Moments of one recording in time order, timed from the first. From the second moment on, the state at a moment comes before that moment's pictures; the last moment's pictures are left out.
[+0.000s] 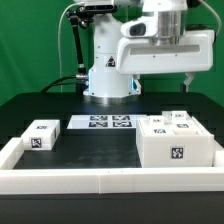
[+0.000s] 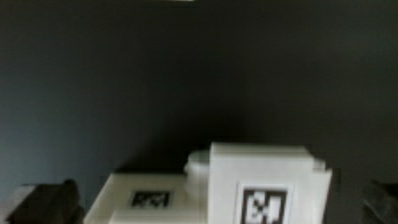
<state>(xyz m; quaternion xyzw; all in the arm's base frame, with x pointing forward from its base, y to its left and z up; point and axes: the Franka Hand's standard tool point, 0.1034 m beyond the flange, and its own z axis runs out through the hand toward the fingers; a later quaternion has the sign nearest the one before) 0.404 0.092 0.085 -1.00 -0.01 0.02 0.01</state>
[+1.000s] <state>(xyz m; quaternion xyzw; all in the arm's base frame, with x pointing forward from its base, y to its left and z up) 0.409 0.087 0.020 -1.00 -0.01 0.01 0.01</state>
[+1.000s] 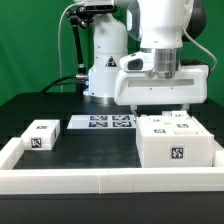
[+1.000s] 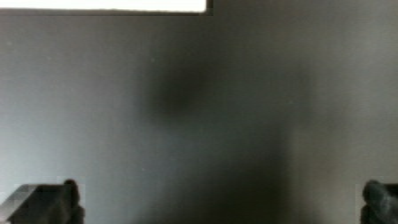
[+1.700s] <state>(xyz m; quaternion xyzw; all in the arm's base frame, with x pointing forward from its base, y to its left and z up) 0.411 0.088 0.018 -1.00 -0.01 0.01 0.01</state>
